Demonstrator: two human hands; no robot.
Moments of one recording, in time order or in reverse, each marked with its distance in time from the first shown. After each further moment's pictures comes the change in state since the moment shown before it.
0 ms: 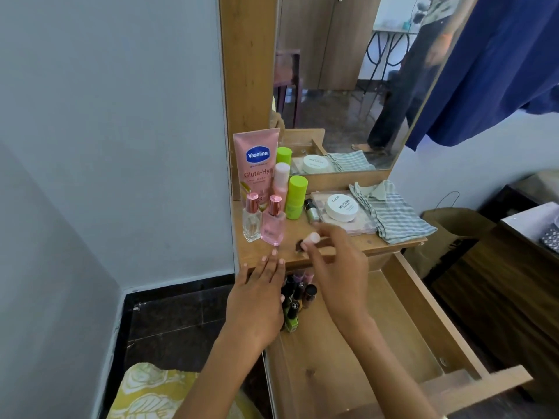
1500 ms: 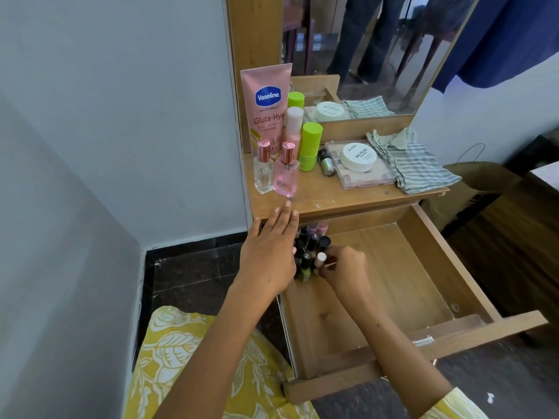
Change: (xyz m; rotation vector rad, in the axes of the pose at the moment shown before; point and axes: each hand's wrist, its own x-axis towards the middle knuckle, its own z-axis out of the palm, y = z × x) left_hand -0.003 -0.004 0.005 -0.032 -0.013 0.014; right_hand -0.062 0.052 0.018 -0.299 -0.552 0.440
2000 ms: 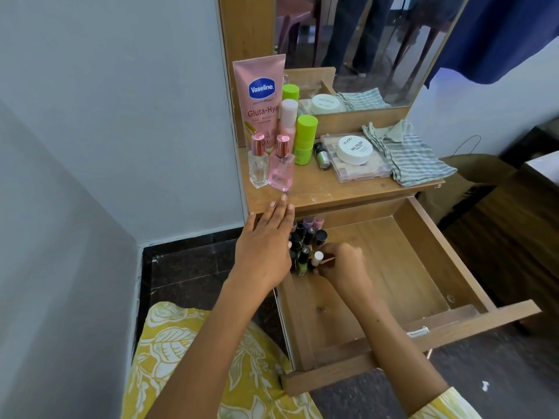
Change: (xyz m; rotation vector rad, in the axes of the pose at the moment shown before) left_hand 0.000 -0.001 0.001 -0.016 0.002 -0.001; right_hand 0.000 0.004 -0.004 -0.008 -0.105 0.010
